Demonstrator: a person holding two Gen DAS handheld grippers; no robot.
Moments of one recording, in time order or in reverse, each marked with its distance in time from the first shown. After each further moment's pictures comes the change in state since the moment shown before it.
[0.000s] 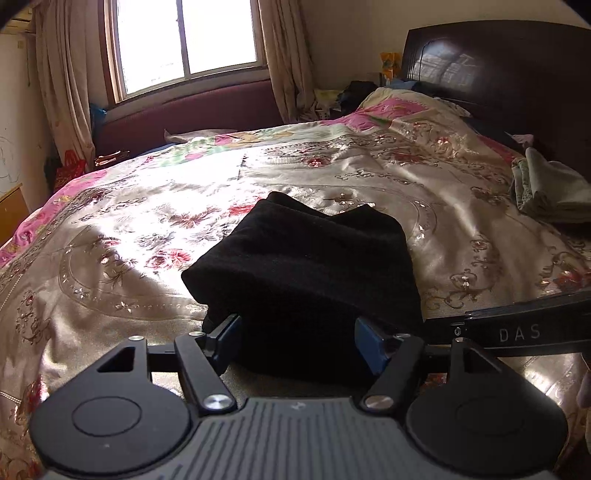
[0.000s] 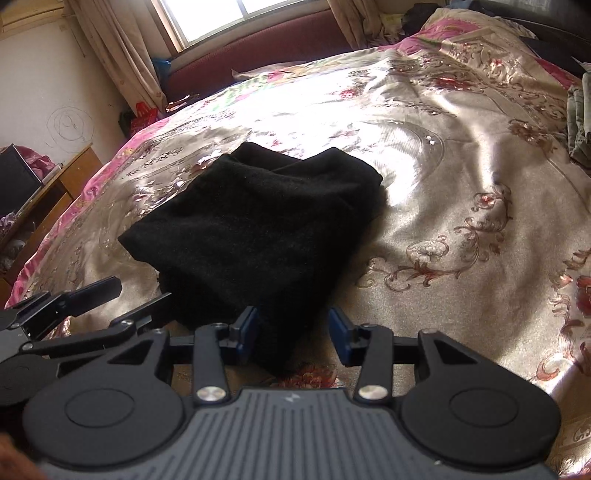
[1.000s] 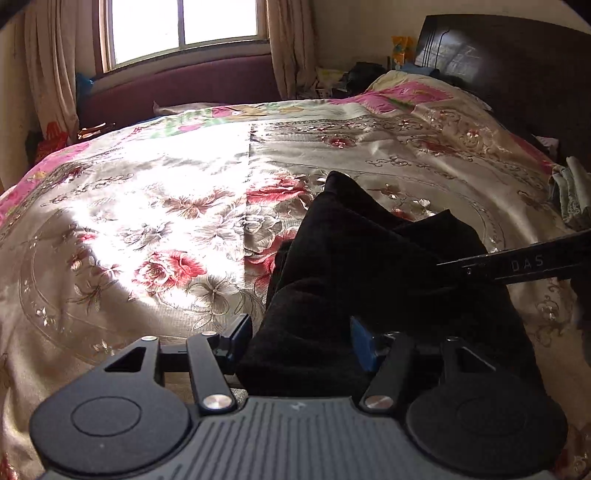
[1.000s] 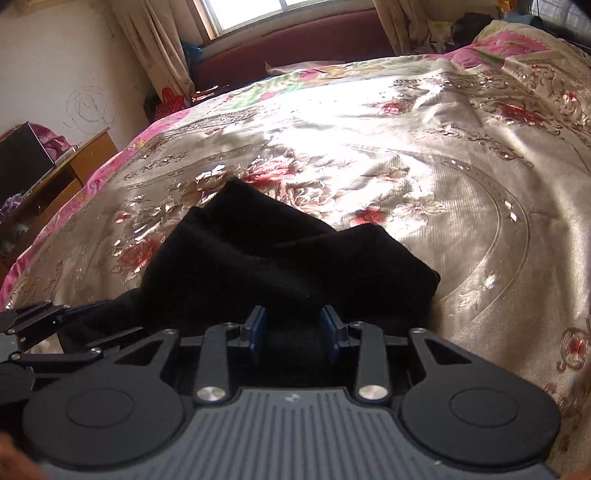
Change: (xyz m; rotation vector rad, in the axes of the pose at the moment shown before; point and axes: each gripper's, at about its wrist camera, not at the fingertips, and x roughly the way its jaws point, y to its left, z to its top) left arm 0.116 0.081 0.030 -0.069 0.083 -0.076; right arm 0.121 -0.008 0.093 -0.106 0.019 0.054
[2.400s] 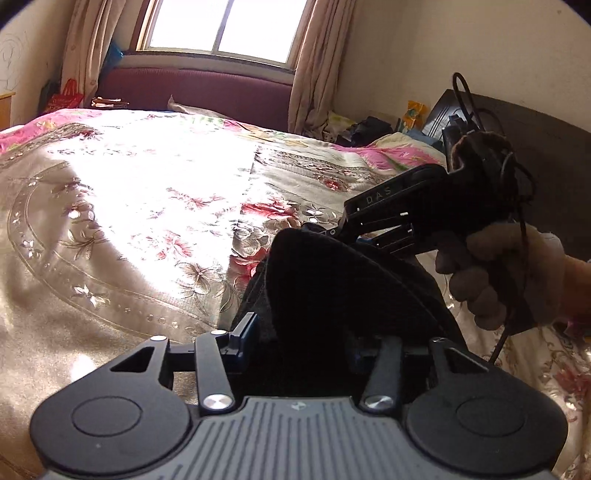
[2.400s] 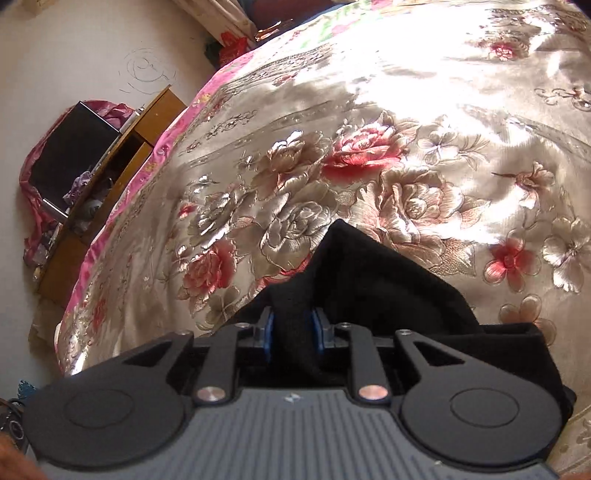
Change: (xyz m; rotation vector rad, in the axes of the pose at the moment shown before) left arm -0.028 0.015 -0.031 -0.202 -0.146 -0.117; right arm 0.094 0.017 0.091 0.016 0.252 0.346
